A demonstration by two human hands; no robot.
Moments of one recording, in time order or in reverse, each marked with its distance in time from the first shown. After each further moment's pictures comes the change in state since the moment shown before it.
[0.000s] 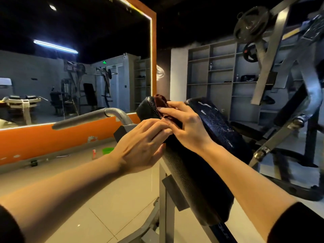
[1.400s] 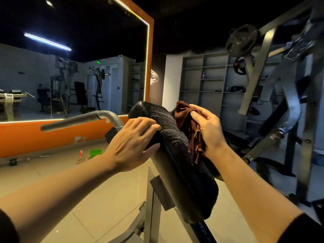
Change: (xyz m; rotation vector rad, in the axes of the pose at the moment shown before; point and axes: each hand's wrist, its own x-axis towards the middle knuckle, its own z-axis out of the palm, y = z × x) left_hand 0.002 -0.001 0.000 -0.015 0.010 -0.205; right_hand -0.008 0.008 -0.045 0.865 0.300 0.678
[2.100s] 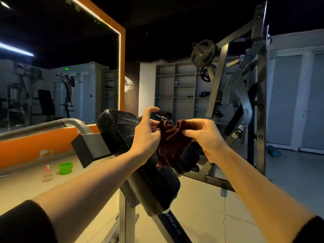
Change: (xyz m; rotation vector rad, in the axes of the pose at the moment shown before) left_hand 0.089 0.118 -0.017 -1.277 0.029 -0.758; right_hand -0.057 -0.072 -0.079 -0.529 0.029 0.020
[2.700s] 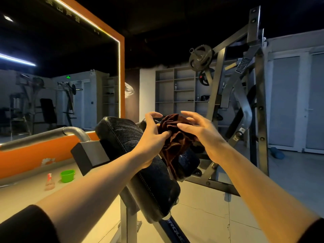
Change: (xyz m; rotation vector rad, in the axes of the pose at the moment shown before) left_hand 0.003 0.017 0.011 -0.240 -0.198 -0.087; right_hand -0.001 -0.023 -0.012 0.062 -0.098 0.002
